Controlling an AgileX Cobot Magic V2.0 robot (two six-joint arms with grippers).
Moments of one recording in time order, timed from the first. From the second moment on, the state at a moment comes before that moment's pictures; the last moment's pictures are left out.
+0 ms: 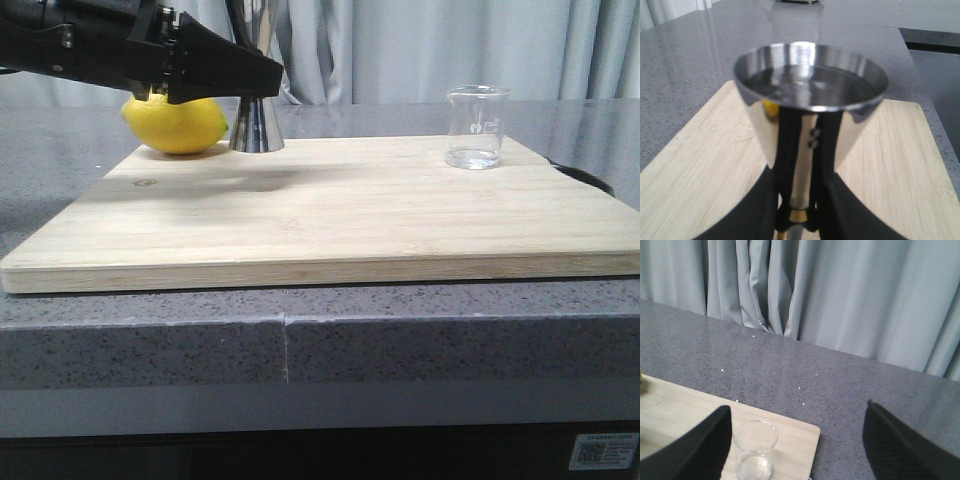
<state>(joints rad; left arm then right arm) -0.22 1.84 -1.17 -1.61 1.16 2.13 0.20 0.91 -0.66 -0.23 -0.11 0.05</state>
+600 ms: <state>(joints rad) -0.20 1.88 -1.17 -1.61 1.16 2.15 0.20 0.91 -0.66 -0.23 -0.11 0.05</state>
